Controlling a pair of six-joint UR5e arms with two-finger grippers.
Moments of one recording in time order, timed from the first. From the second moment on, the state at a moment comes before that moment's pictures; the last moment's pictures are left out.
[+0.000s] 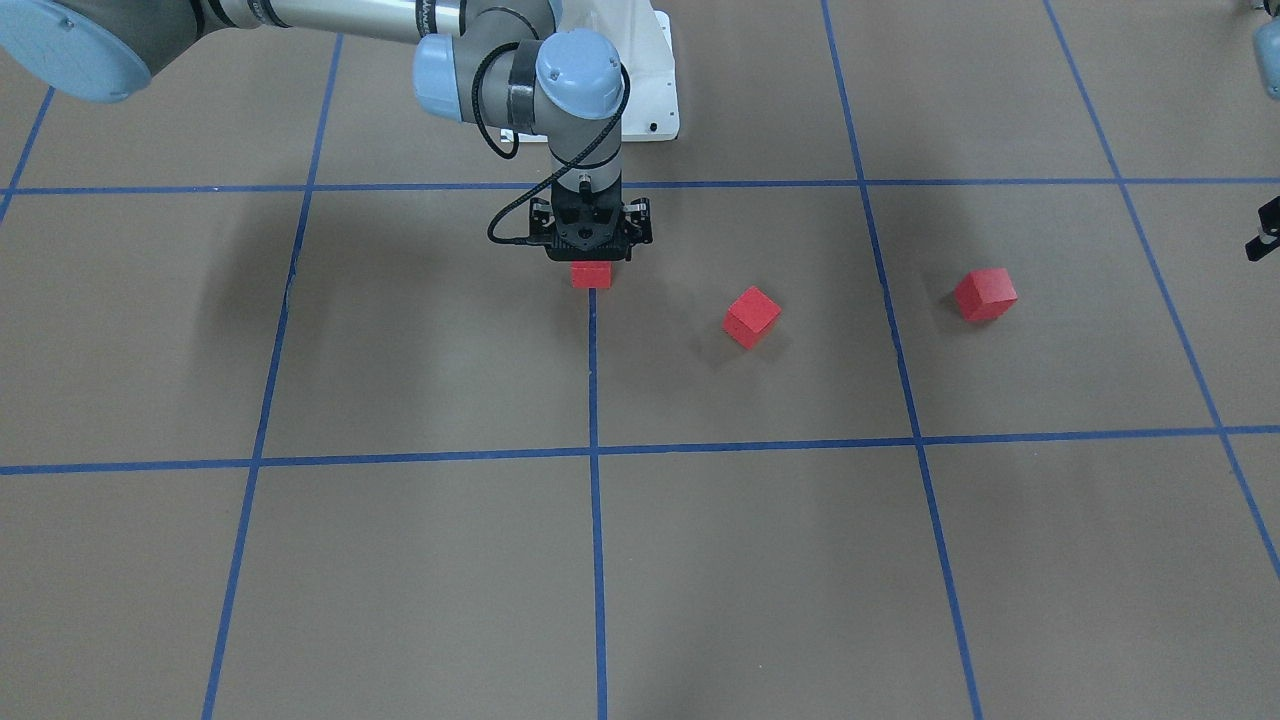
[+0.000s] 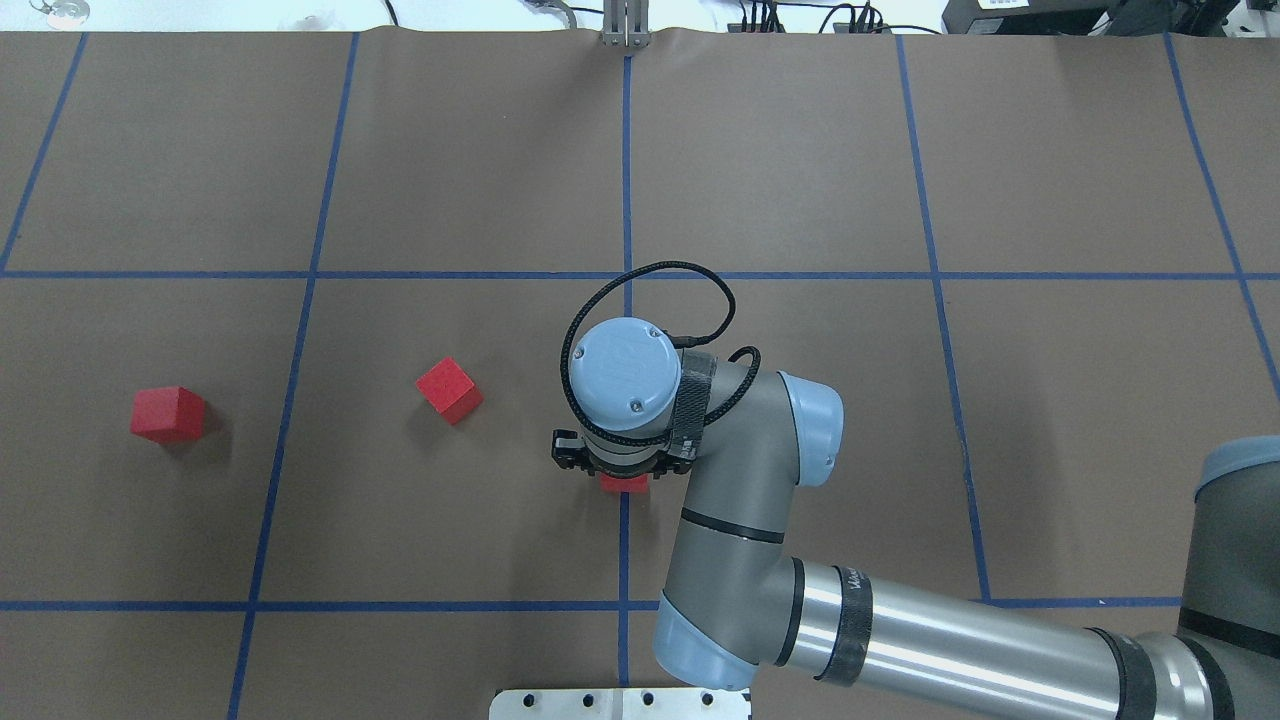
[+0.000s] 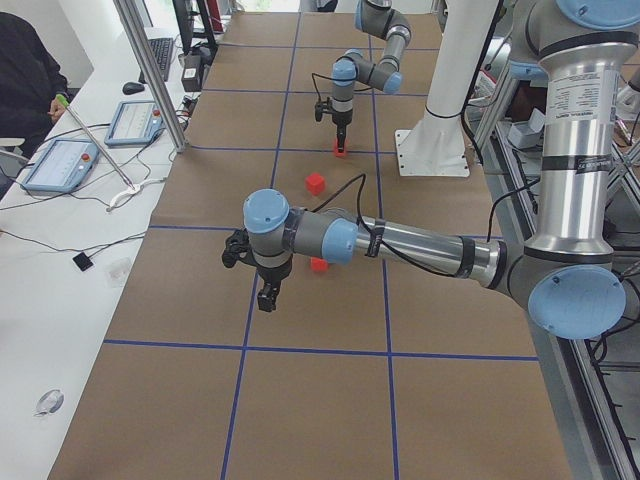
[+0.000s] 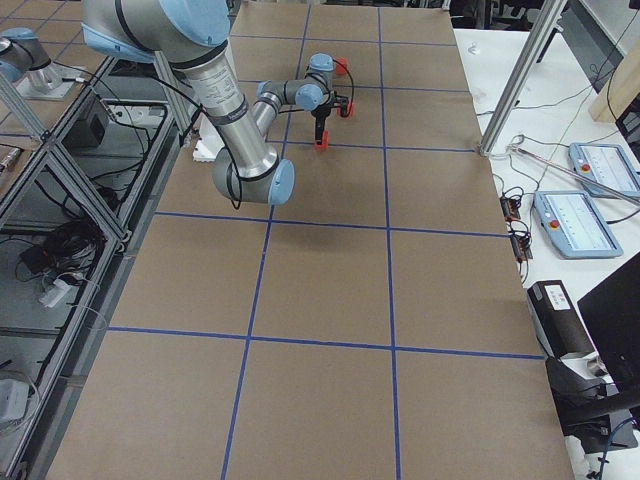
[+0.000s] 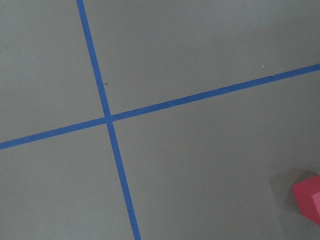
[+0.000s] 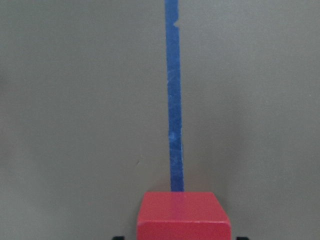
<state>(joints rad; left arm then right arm) -1.45 -1.55 -1.78 -1.59 -2.37 0.02 0.36 -0.78 1.56 -1.58 1.83 1.34</state>
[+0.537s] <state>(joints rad) -1.36 -1.62 -1.81 -1.59 -2.36 -0.26 0.39 -0.80 1.68 -1.67 1.84 1.33</state>
